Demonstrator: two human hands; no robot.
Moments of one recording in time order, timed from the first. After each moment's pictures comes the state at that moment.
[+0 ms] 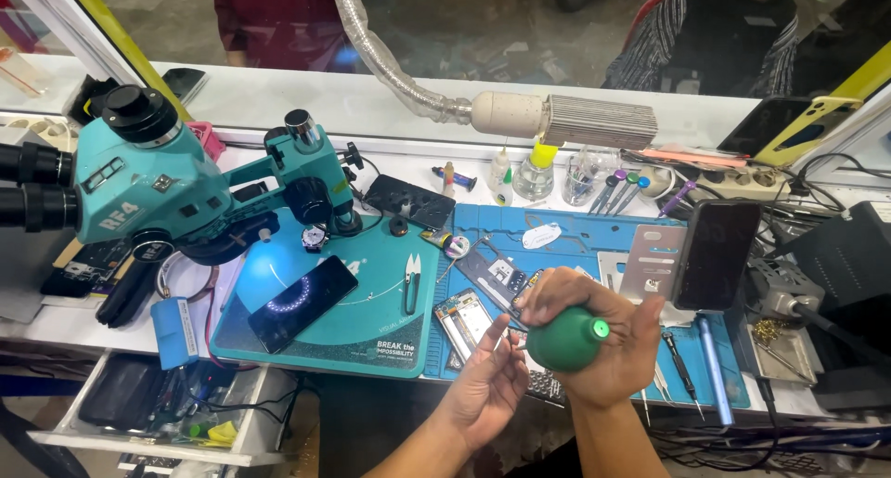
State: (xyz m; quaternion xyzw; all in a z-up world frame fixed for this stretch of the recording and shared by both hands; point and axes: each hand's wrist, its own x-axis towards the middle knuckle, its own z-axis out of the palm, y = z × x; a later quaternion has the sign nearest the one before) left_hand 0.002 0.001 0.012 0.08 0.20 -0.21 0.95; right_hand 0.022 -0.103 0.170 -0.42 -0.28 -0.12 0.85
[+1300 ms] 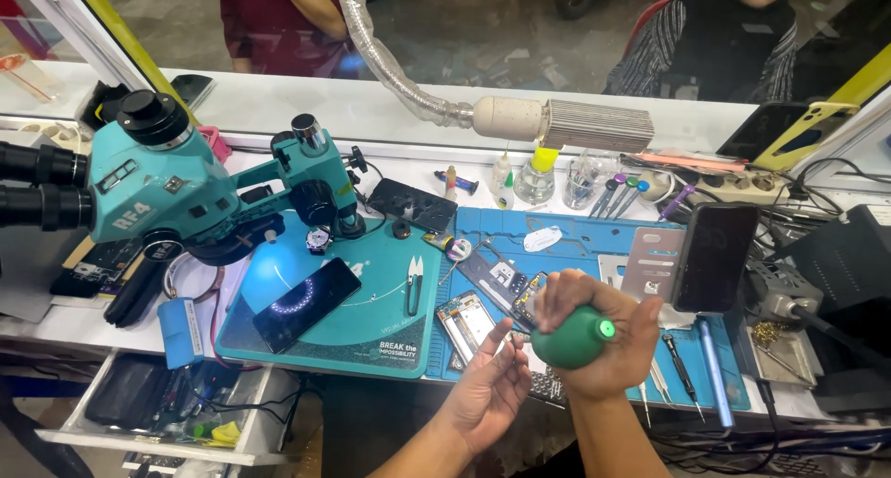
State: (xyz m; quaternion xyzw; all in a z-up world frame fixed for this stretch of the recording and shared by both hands) left_hand -0.004 0.000 0.020 0.09 0.19 -0.21 0.95; right_hand 0.022 -0.102 0.169 -0.43 -0.28 -0.14 0.85
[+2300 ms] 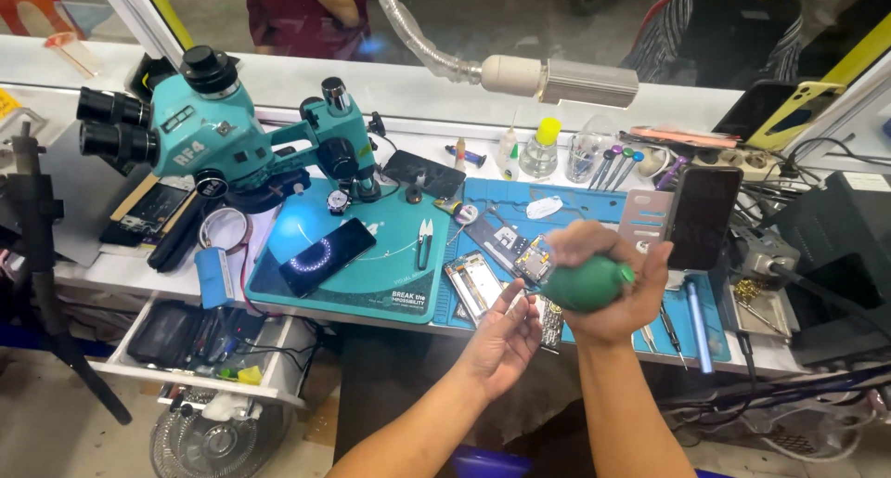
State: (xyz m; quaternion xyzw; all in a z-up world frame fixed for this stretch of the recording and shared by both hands) left_hand -0.032 -0.021 0.037 0.14 0.17 -0.18 0.96; right_hand -0.009 -0.123 0.169 -0.41 -0.27 -0.16 0.86
